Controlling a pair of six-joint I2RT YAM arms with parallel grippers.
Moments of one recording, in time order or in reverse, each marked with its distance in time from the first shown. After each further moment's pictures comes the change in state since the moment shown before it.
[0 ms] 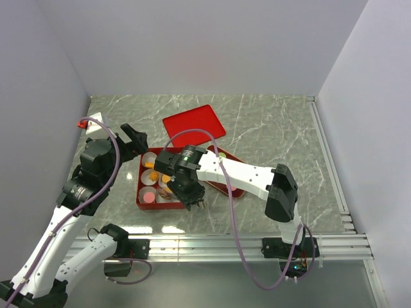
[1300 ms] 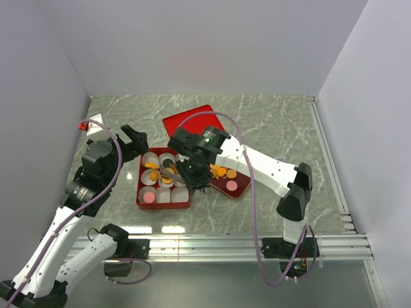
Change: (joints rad) left arm 0.000 -0.008 -0.045 0.053 -0.011 -0.003; right arm -0.122 -0.115 0.062 -0.028 -0.040 0.030
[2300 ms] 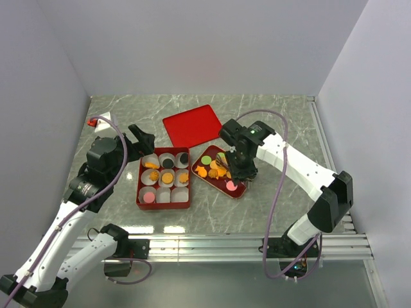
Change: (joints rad) left arm 0.000 0.037 -0.001 0.010 0.105 -0.004; right arm -0.323 -0.301 -0.473 0.013 0.112 0.005
